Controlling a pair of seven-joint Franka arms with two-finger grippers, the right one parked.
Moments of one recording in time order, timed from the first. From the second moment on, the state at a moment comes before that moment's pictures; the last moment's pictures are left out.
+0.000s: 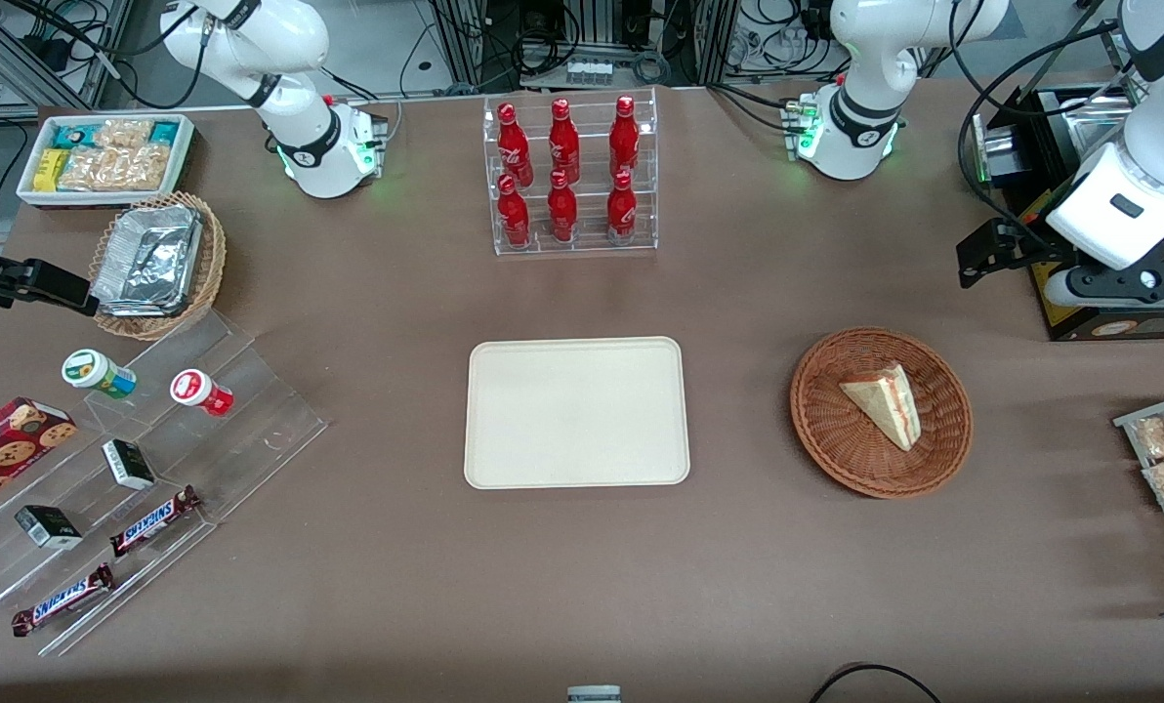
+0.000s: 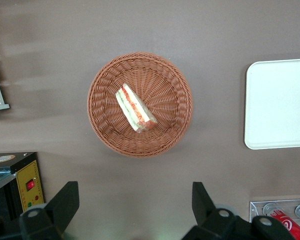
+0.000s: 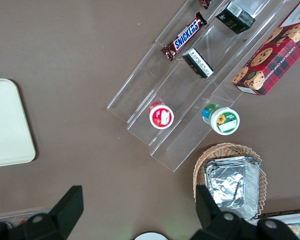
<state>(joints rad) 0.00 -0.01 -0.13 -1.59 0.01 1.54 -0.08</state>
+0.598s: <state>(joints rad) 0.02 0.00 -0.12 -1.71 0.01 1.61 -0.12</state>
